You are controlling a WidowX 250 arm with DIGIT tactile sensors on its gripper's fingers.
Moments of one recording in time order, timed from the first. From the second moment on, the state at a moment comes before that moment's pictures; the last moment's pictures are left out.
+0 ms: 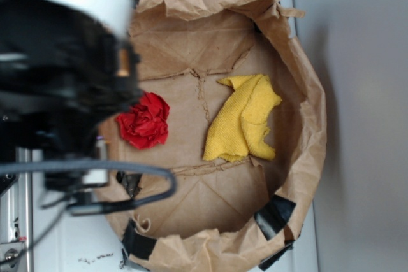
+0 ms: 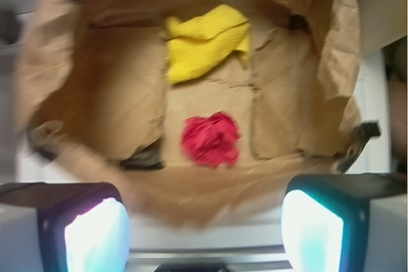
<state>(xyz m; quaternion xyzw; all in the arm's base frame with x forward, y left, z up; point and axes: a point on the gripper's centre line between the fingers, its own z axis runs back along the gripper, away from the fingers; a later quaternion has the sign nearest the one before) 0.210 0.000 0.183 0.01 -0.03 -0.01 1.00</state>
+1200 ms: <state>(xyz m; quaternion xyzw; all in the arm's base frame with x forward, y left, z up) 0.240 -0.007 0.165 0.01 -0.03 -0.03 1.00</state>
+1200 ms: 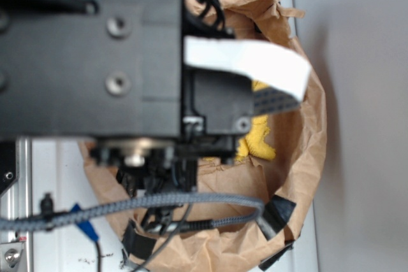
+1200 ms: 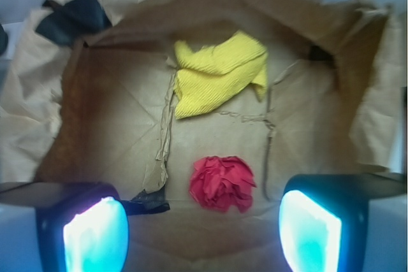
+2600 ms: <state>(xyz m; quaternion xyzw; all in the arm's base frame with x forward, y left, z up) 0.245 0.022 0.057 0.01 0.03 -0.13 0.99</state>
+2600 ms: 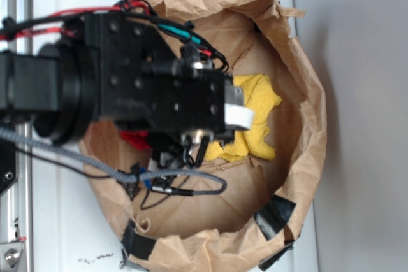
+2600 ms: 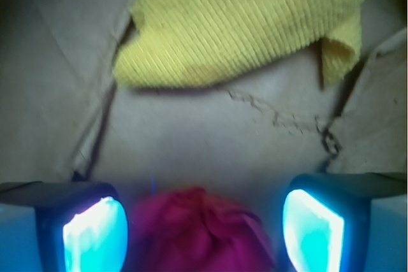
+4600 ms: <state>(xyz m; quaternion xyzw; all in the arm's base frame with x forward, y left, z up) 0.239 -0.001 0.113 -0.06 0.04 -0.09 0.99</state>
